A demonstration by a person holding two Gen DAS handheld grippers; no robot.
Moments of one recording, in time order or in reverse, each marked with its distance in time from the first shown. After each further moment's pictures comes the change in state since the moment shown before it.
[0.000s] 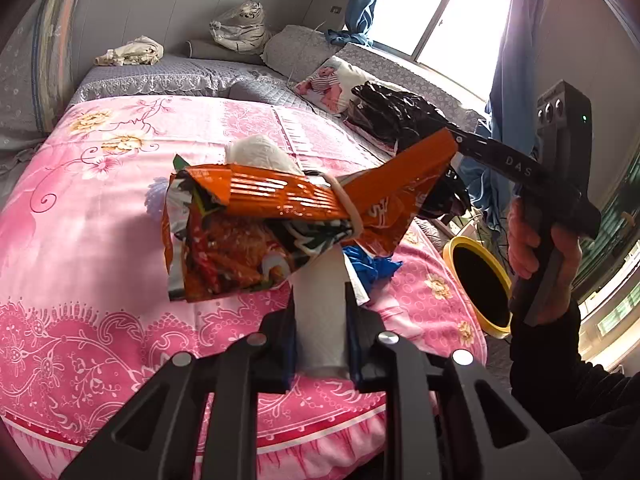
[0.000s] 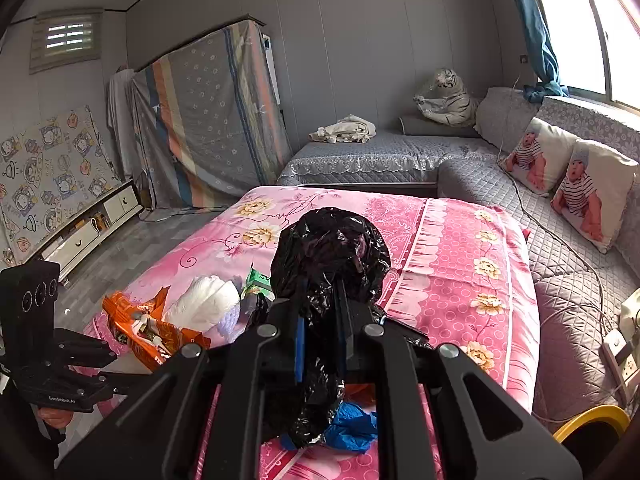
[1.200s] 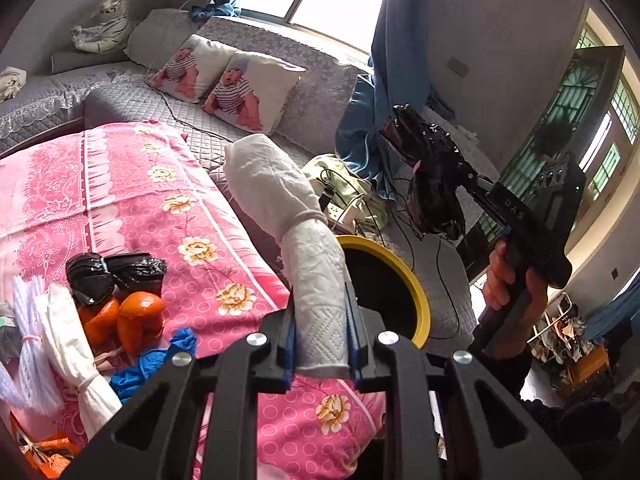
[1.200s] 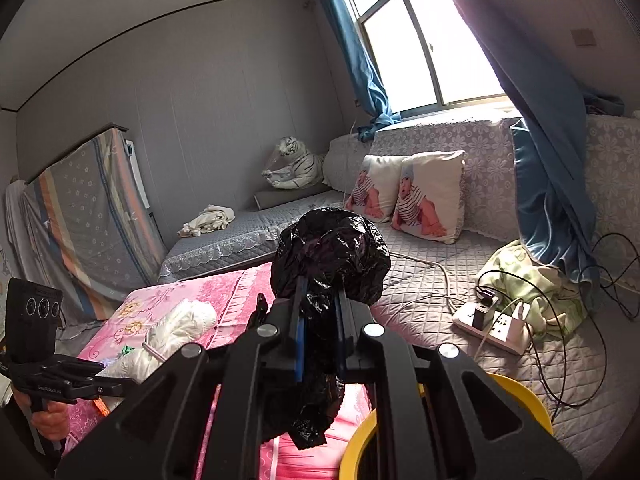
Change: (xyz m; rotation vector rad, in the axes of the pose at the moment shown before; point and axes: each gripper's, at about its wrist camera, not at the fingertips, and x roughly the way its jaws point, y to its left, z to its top) left arm 0.122 -0.165 0.084 0.253 0.137 -0.361; right arm -0.211 -0.175 -0.054 0.304 -0.306 -0.443
